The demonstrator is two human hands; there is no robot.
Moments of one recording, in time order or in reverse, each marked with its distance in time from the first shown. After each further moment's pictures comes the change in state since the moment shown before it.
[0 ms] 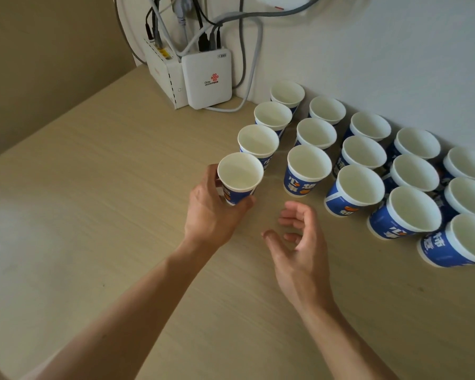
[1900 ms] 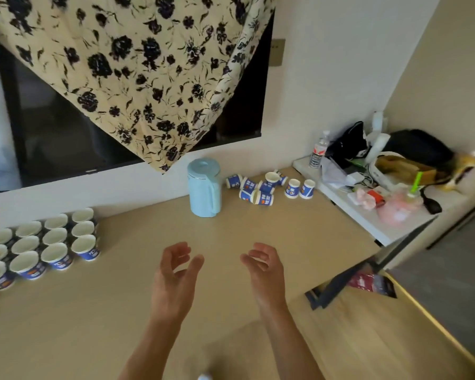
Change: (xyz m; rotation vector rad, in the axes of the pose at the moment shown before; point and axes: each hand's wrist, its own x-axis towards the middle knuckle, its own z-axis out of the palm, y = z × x) left_hand -0.521 0.426 0.091 -0.333 -0.693 0.150; right_hand -0.413 -0.136 -0.548 0.430 0.932 0.306
